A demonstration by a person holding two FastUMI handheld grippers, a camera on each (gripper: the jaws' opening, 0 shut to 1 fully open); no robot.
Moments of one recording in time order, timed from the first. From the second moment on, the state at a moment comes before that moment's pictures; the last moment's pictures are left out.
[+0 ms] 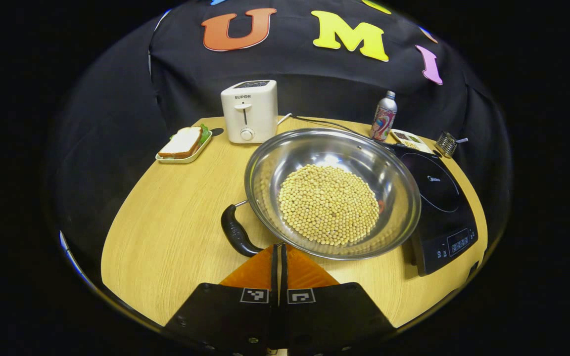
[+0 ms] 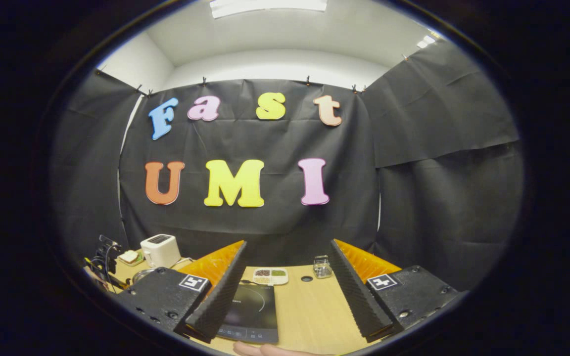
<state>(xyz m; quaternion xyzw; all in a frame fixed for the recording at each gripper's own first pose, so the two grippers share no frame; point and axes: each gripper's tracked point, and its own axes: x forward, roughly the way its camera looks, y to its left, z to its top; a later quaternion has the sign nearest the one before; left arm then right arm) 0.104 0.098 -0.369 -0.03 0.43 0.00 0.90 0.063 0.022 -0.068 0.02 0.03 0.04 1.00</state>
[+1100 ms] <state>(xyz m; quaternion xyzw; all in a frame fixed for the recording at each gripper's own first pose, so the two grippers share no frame) 0.167 0.159 -0.378 -0.01 0.43 0.04 0.90 0.084 0.039 -0.079 0.01 0.03 0.04 1.00</state>
